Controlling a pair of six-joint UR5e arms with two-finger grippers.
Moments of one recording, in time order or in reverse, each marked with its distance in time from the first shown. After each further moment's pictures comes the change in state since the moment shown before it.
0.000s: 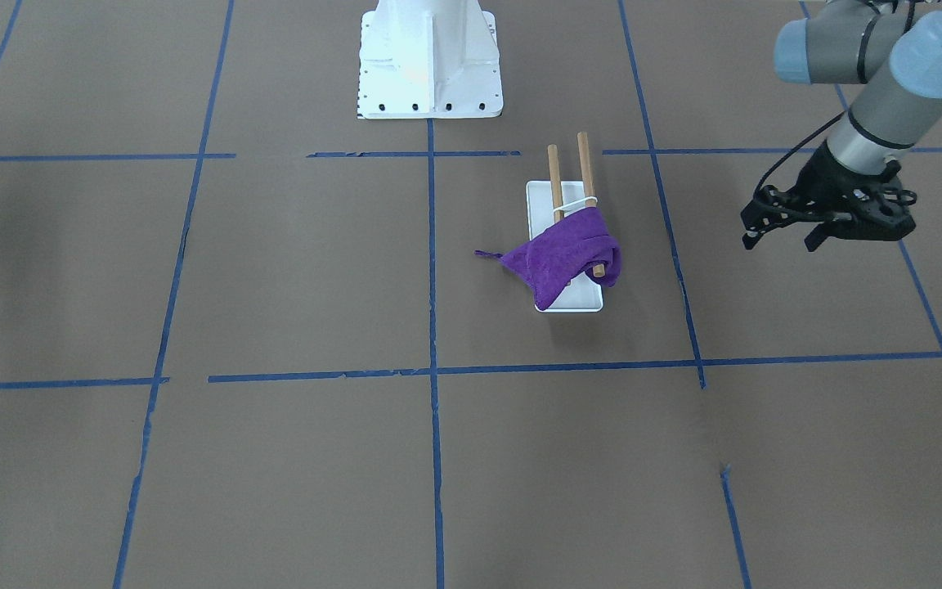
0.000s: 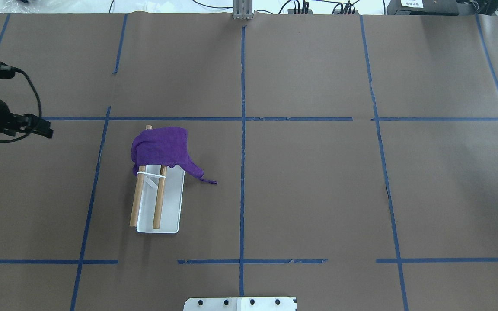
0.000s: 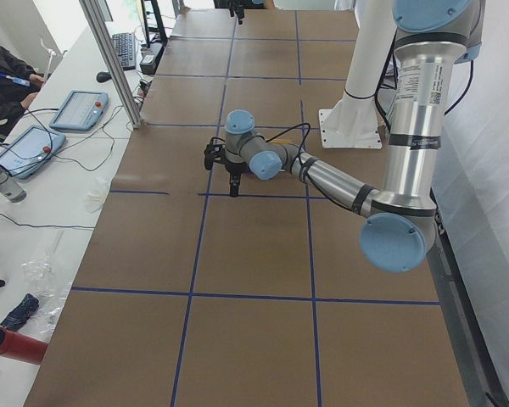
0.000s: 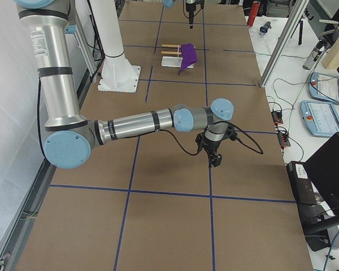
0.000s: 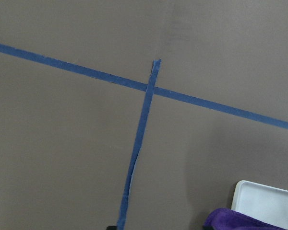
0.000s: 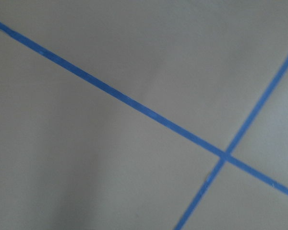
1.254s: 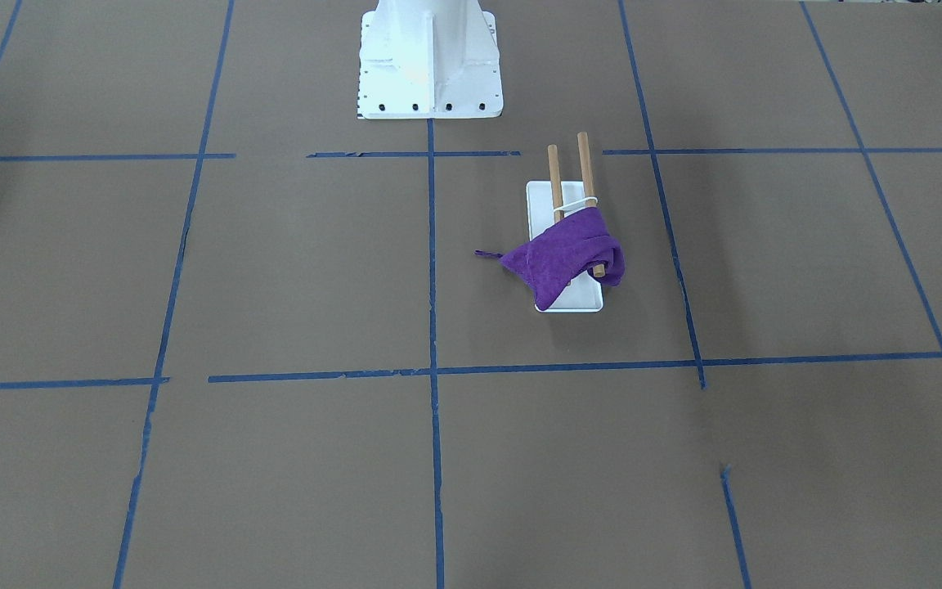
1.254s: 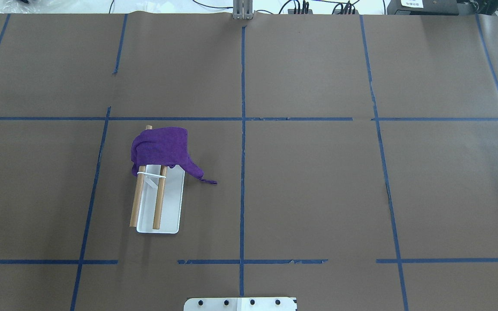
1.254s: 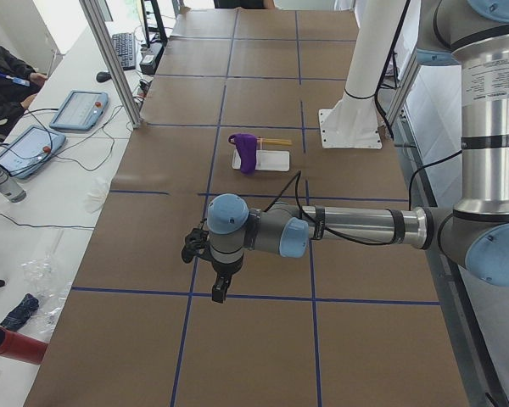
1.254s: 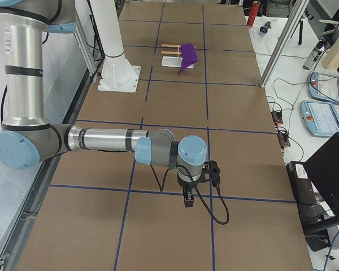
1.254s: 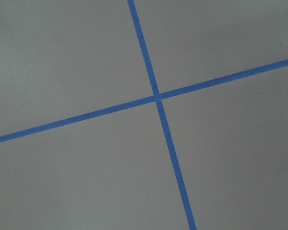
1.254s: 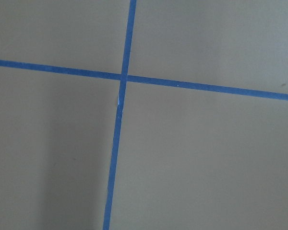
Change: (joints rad) left arm -0.508 0.145 0.168 0.178 -0.161 0.747; right arm 0.275 -0.164 0.024 0.024 0.076 0.102
